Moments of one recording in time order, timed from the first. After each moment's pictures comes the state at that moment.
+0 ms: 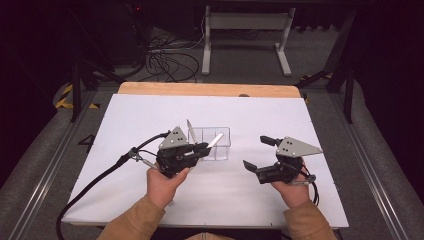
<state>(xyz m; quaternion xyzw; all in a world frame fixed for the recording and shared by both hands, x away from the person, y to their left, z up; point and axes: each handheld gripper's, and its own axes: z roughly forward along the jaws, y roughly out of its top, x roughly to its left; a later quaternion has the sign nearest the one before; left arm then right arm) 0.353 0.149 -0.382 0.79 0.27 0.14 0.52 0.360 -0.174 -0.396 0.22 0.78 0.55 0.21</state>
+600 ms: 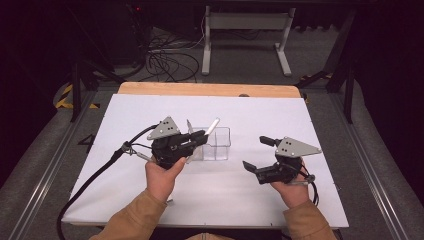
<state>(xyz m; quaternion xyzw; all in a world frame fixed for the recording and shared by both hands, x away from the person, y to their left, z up) 0.363 0.159 -0.367 0.75 0.29 0.14 0.58 0.360 -0.173 -0.397 0.21 0.78 0.55 0.21</state>
